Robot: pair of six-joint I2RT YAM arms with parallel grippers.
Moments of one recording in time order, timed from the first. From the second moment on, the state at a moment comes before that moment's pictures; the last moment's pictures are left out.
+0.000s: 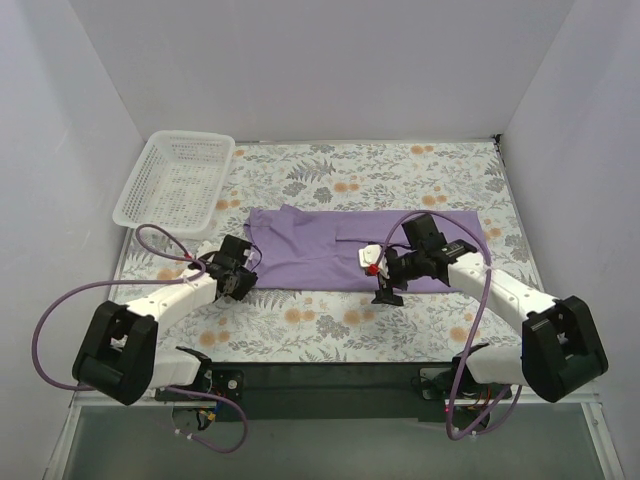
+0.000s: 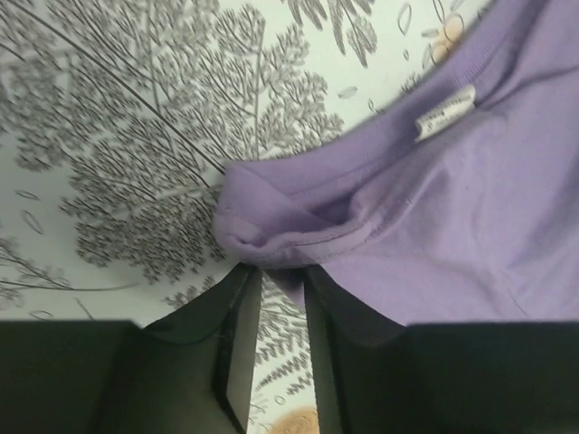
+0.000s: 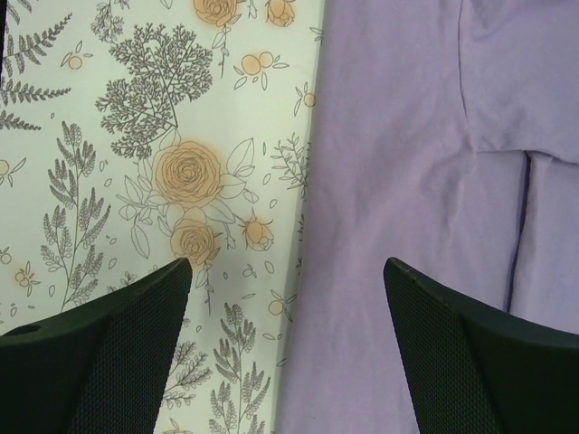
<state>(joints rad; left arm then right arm) -0.41 1.27 0.56 -0.40 -0.24 -1.28 0.50 1.29 0.77 -0.51 -0.76 -1.04</state>
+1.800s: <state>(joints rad) -0.36 0.77 0.53 -0.44 0.10 -0.88 0.01 2.18 1.61 -0.68 -0.70 -0.61</state>
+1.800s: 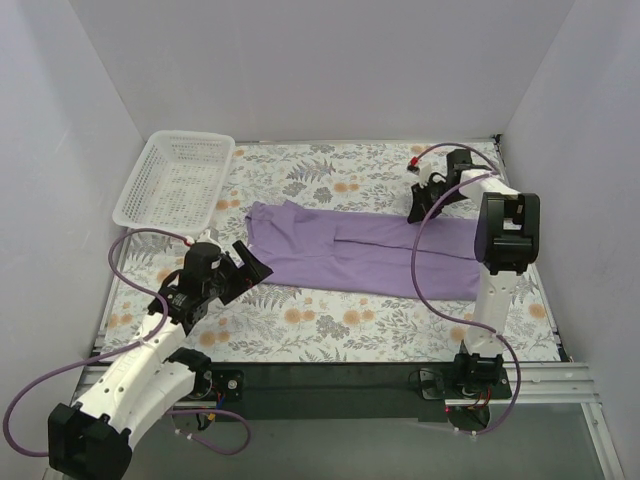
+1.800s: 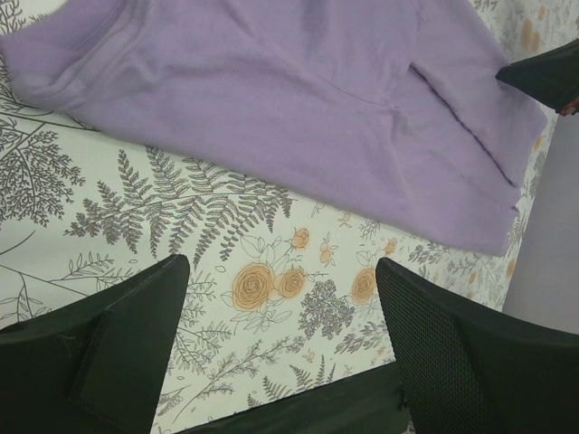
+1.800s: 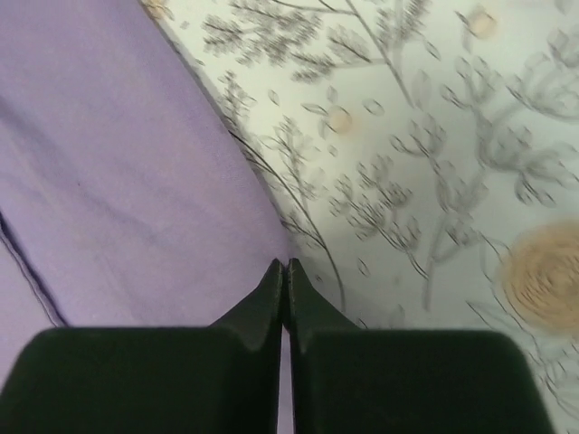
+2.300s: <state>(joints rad) -0.37 1.34 0.57 -0.11 0.21 -0.99 -0.44 1.93 1.26 -0.64 -0.66 -0.65</state>
